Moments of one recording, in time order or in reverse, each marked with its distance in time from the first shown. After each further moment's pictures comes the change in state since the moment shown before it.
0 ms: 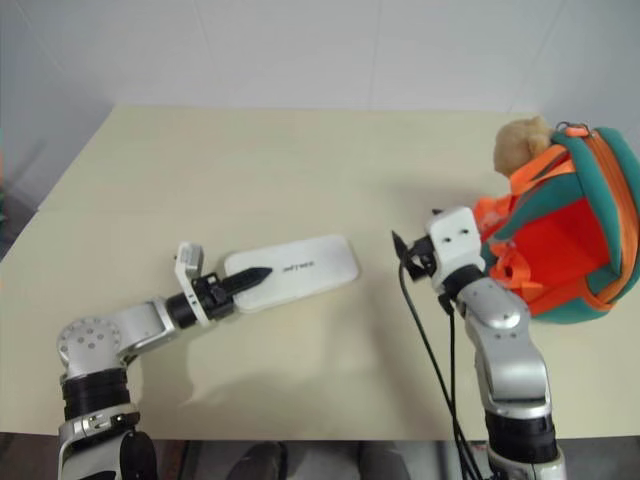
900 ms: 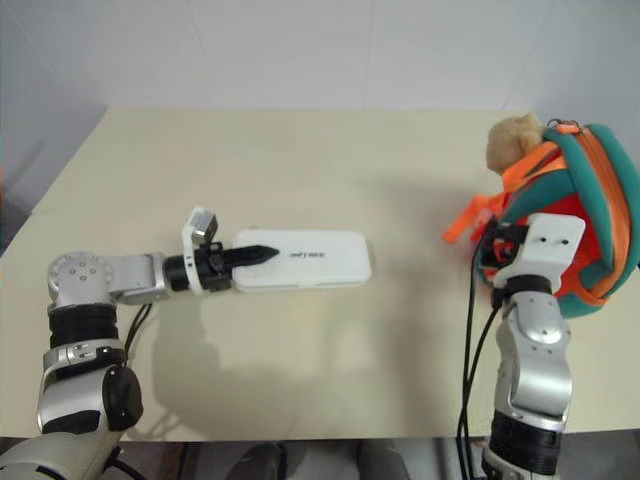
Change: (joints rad) left arm -0.302 0.133 -0.071 0.294 0.057 0.208 -0.092; right arm -0.061 0.094 -0.264 0.189 0.013 -0.098 -0.284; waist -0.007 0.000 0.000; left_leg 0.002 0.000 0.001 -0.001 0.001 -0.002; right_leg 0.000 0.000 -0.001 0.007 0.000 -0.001
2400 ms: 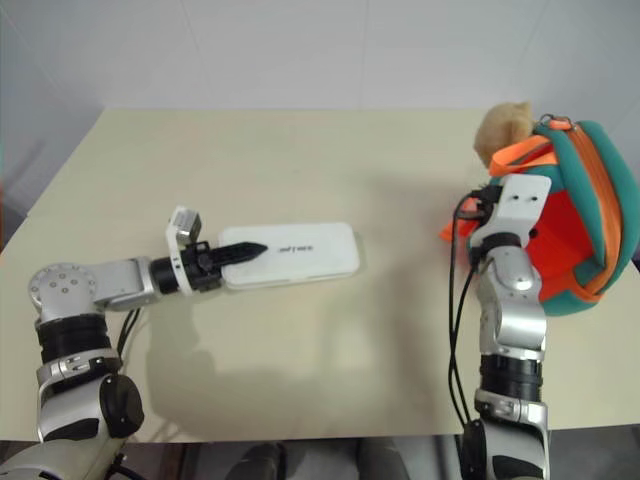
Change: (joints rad) left arm 0.039 -0.012 0.108 -0.063 -0.029 -0.006 0.095; right arm -0.217 -0.068 0.088 0.273 0.113 -0.075 0.038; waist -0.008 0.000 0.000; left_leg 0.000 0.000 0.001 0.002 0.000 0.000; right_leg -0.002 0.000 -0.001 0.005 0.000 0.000
